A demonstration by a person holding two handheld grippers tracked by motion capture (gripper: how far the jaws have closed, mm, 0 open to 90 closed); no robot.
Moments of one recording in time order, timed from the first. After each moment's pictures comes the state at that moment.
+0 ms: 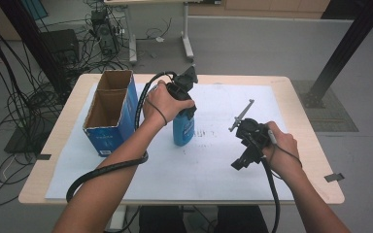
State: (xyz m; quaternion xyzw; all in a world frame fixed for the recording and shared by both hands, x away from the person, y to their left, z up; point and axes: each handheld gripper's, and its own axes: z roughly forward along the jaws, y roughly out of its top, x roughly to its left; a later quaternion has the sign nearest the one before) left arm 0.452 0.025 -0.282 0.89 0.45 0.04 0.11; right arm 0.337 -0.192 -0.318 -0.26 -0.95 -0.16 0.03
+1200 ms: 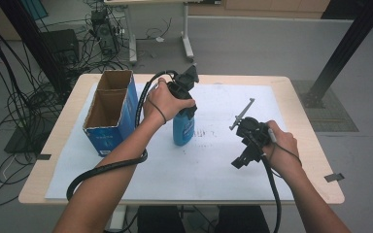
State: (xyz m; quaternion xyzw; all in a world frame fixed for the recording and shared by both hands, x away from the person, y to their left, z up) left arm 0.450 0.022 -0.269 0.89 0.44 0.04 0.12; right arm 0.342 -0.195 -0.320 -0.27 -0.95 -0.16 0.03
